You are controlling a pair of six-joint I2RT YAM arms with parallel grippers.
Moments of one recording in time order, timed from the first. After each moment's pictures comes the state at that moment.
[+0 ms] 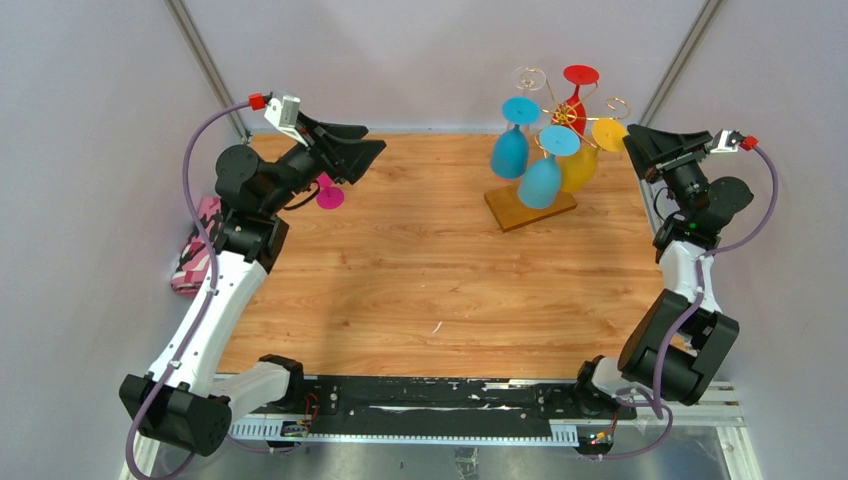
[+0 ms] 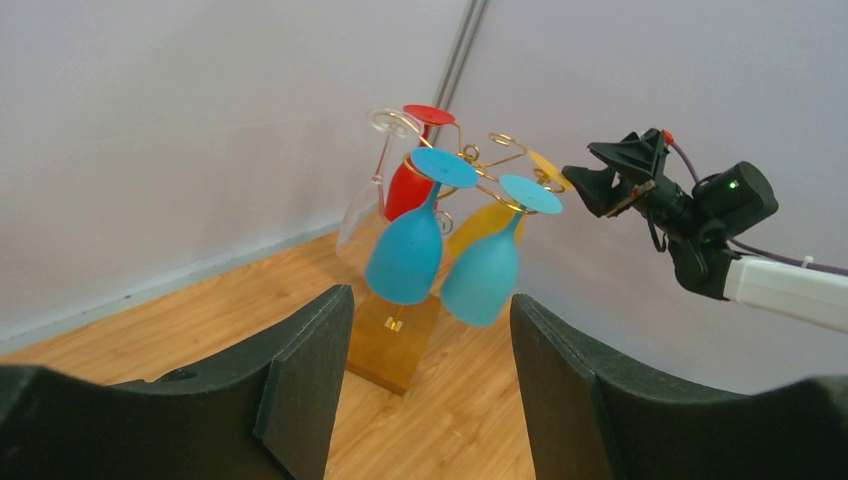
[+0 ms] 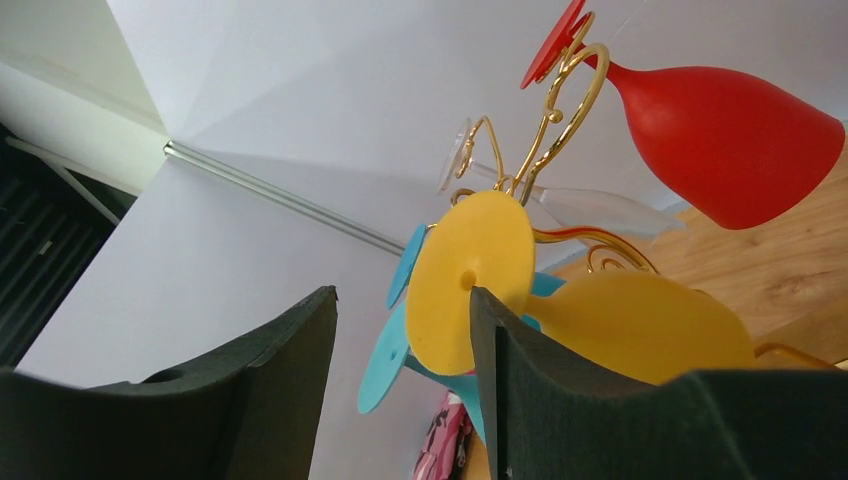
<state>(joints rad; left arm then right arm) -0.25 1.08 1.13 0.25 0.56 -0.48 -0.51 1.34 0.90 0.85 -0.86 1.47</state>
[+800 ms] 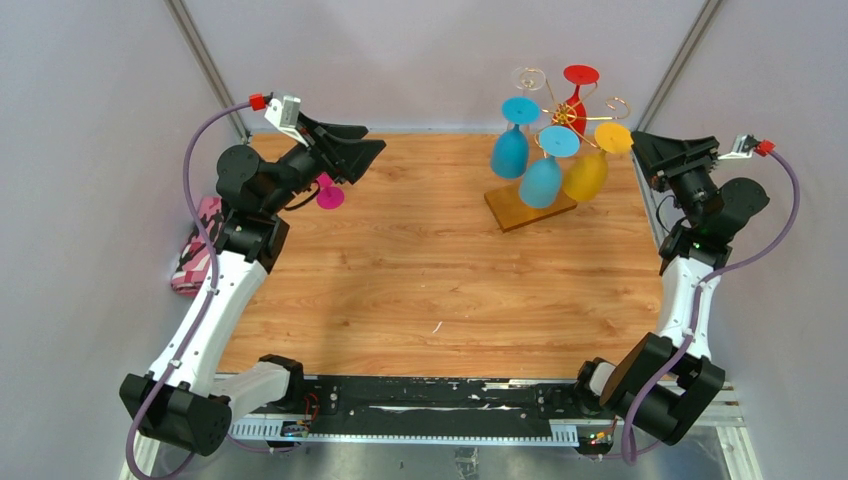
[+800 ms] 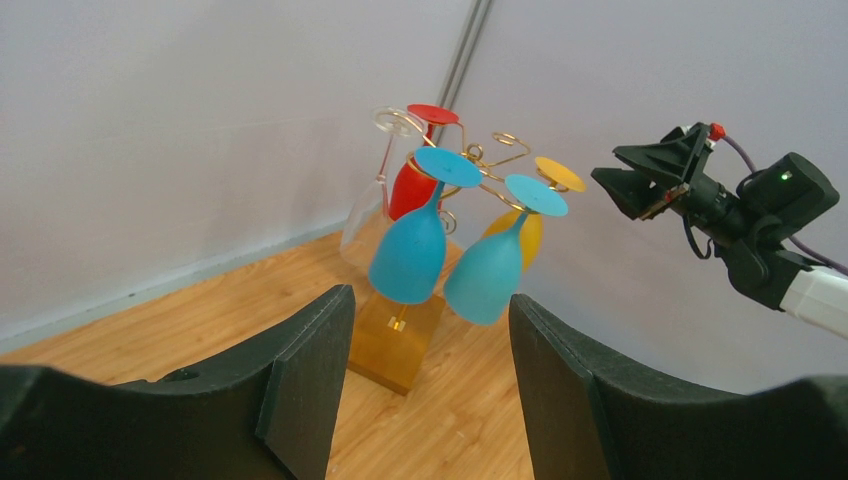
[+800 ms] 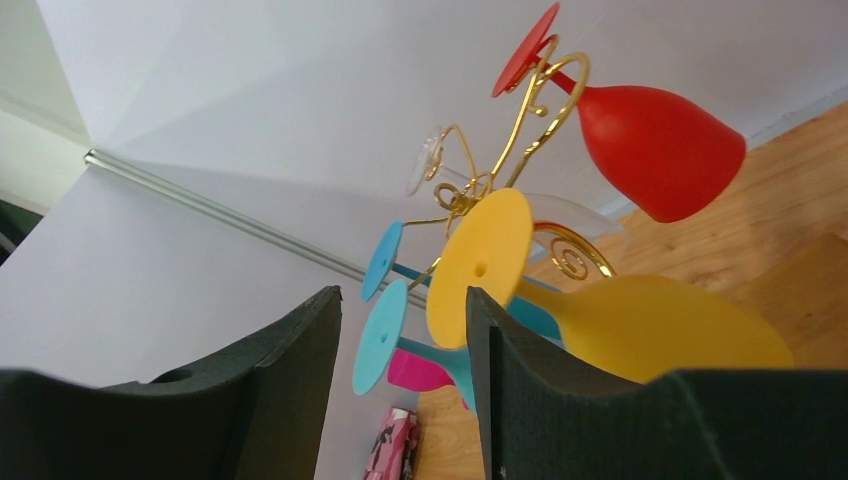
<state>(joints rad) -0.25 1.09 1.13 0.25 0.56 -0.47 -0.54 1.15 0.92 0.54 -0.81 1.26</state>
